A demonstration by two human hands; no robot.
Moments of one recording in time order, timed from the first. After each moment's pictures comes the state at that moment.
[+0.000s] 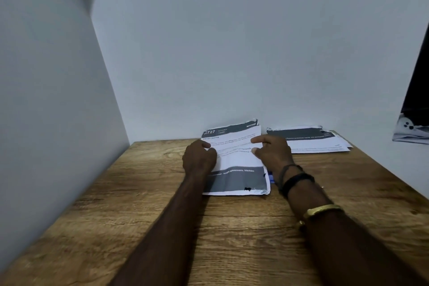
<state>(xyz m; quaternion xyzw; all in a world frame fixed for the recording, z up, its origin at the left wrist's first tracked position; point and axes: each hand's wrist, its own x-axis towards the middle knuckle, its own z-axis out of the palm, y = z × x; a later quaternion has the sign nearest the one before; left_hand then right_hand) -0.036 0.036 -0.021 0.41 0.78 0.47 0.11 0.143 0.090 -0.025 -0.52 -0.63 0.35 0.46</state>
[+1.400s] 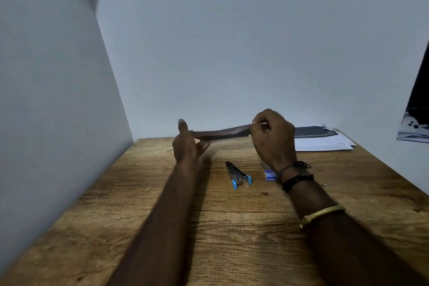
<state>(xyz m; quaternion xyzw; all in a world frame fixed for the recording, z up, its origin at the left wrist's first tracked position) -0.053 0.023 0.007 0.15 0.52 0.76 0.36 0.135 0.047 0.012 -0.36 -0.69 0.10 0.62</state>
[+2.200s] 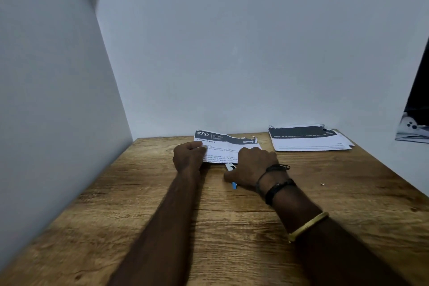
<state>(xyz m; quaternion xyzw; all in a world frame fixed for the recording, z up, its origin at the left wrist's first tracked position) -0.059 0.032 -0.034 0.22 0.66 0.67 0.26 0.105 0.031 -0.014 -0.55 -0.82 0.01 0.15</state>
